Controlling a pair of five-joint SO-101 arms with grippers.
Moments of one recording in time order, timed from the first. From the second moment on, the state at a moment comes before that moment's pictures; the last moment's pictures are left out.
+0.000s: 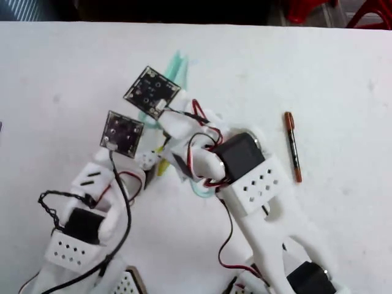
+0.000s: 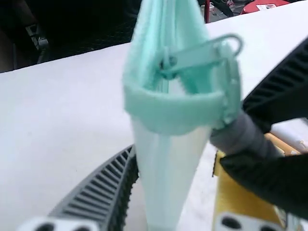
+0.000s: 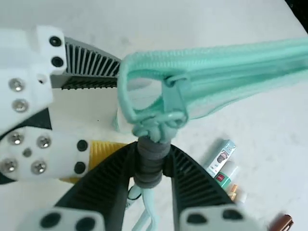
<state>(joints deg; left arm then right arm) 13.6 -70.7 68.6 36.6 -1.4 -39.1 -23.2 2.2 82.5 24.0</state>
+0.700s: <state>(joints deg) 13.9 -77.4 69.3 33.2 -1.2 -39.2 -29.9 0.8 84.5 24.1</state>
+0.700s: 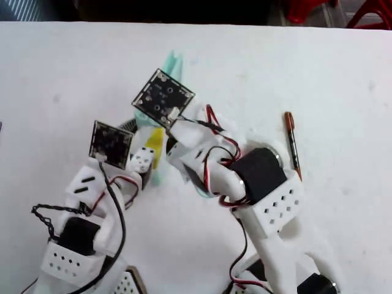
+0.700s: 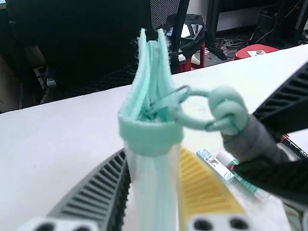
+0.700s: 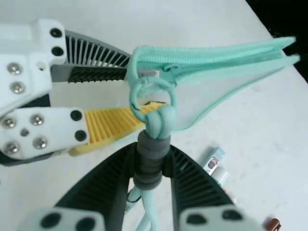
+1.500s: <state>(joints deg) 14.0 -83.2 69.4 38.9 2.3 -32.0 -29.9 -0.8 65.1 24.3</state>
